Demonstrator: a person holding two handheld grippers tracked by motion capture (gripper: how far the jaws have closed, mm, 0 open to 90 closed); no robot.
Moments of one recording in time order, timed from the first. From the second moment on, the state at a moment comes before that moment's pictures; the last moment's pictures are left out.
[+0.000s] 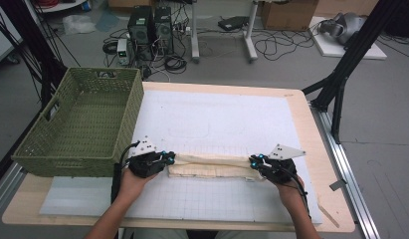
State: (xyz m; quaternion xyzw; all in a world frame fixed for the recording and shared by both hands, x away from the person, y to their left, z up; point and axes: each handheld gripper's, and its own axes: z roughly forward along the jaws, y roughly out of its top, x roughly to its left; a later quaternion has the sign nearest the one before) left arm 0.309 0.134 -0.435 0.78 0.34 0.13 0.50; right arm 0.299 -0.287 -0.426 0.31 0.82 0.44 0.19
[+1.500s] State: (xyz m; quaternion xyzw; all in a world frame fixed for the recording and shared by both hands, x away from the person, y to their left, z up) left arm 0.316 0.110 -0.447 0.81 0.35 0.12 0.47; right arm 0.313 -0.260 -0.413 0.34 0.81 0.42 0.22
